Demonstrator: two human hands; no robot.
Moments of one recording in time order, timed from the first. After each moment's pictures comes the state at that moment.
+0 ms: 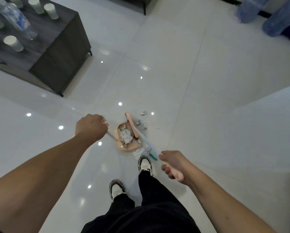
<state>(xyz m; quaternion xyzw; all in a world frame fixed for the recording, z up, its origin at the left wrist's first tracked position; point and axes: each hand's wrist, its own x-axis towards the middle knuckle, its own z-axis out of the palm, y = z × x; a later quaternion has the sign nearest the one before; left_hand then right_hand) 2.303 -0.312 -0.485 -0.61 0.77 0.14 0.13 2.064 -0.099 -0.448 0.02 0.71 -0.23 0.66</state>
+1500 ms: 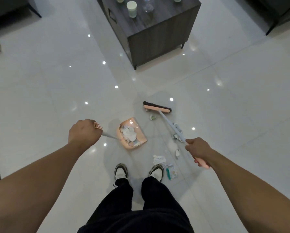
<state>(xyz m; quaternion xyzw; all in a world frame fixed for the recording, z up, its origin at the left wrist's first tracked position) 2.462 -0.234 -0.490 -0.88 0.44 0.18 0.07 2.058 -0.323 -0.512 -0.43 0.71 0.13 0.55</state>
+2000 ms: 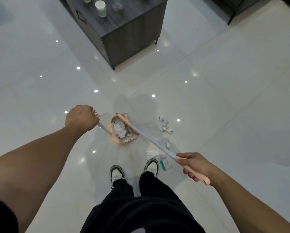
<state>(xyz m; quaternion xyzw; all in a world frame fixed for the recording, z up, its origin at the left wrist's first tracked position) 2.457 -0.298 -0.480 -0.81 0.55 0.19 0.09 2.038 -0.217 -0.457 -0.26 0.70 0.03 0.67</state>
